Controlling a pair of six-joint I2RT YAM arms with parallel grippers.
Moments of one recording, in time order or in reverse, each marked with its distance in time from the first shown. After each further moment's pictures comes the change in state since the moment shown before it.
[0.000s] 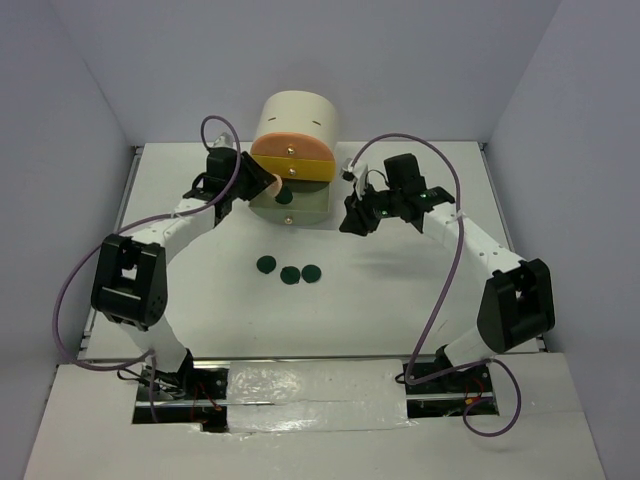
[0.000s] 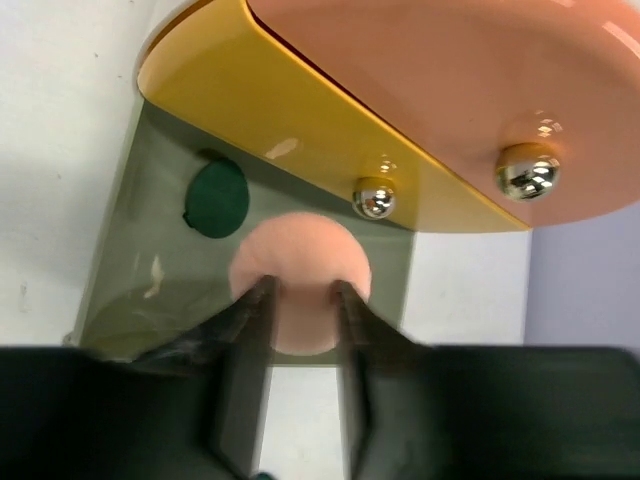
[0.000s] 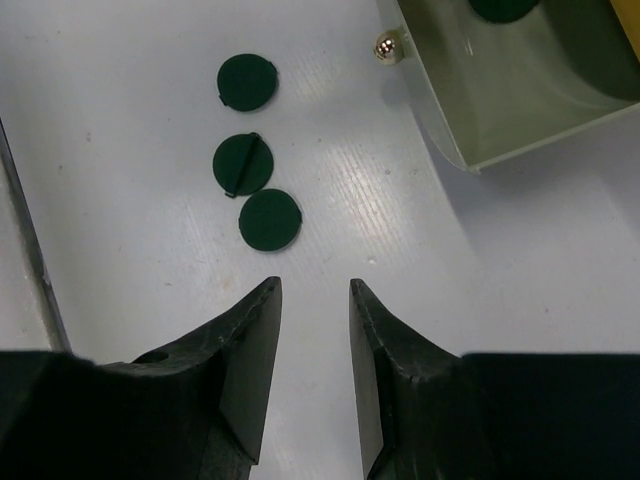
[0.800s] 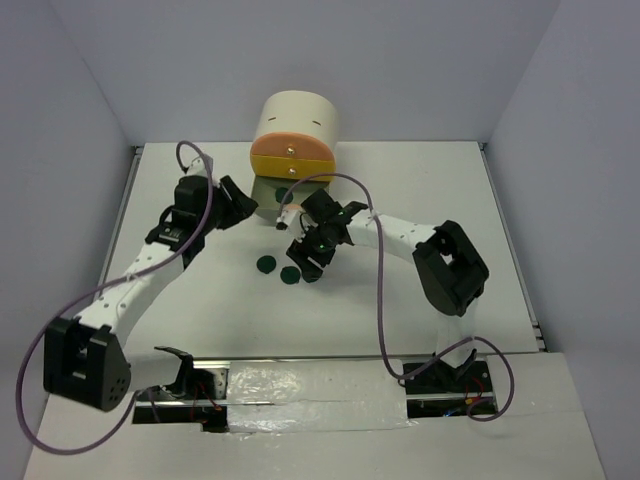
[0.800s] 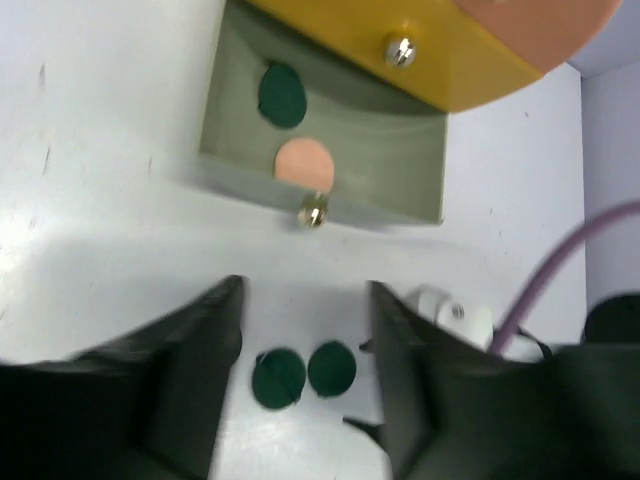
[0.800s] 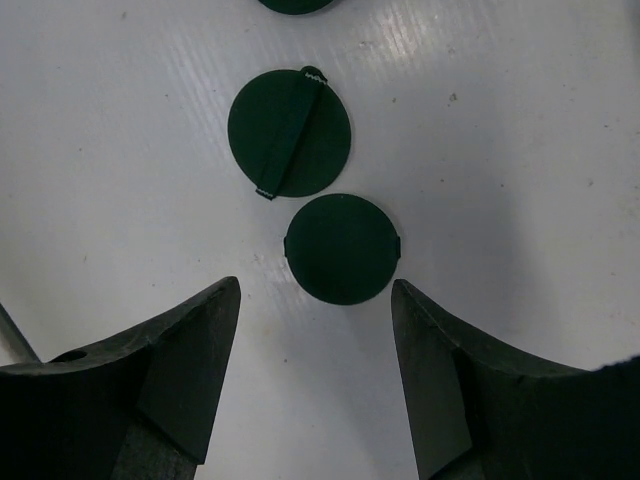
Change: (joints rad) left arm -0.006 -0.413 -0.224 -0.195 -0.043 0.161; right arm 0.356 0.372 0.146 -0.119 0.345 0.061
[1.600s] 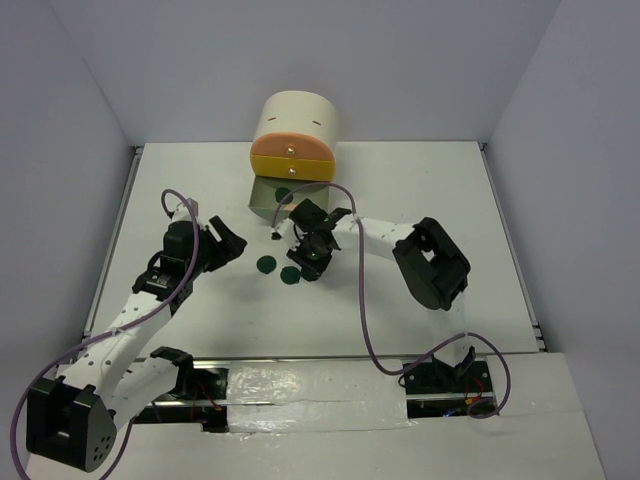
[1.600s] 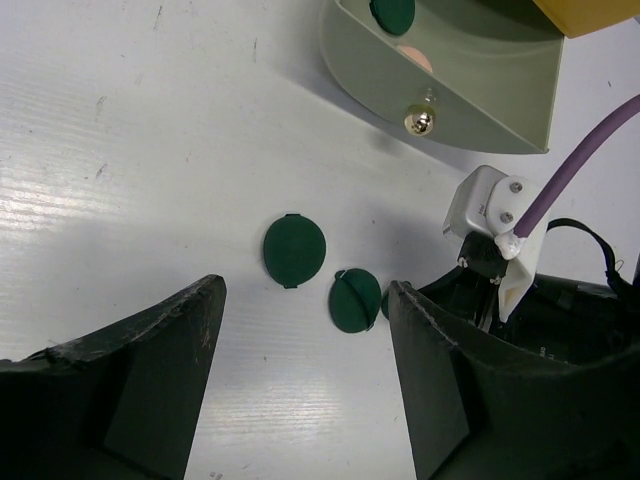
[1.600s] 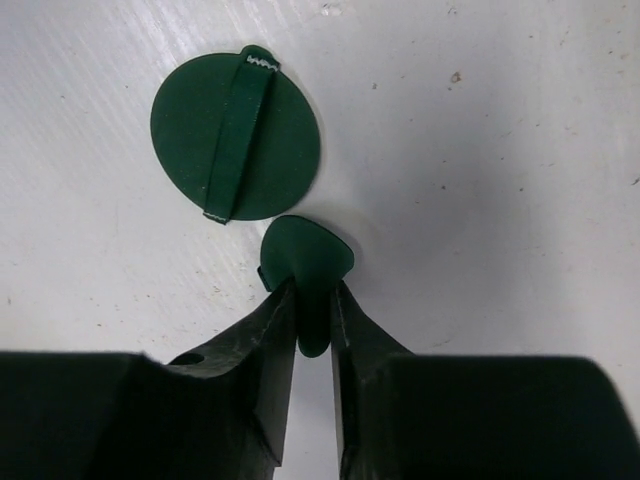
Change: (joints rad) left arm 0.009 -0.359 -0.367 -0.072 -0.070 -0.028; right arm 0.053 0.130 0.052 -0.032 0.161 0.042
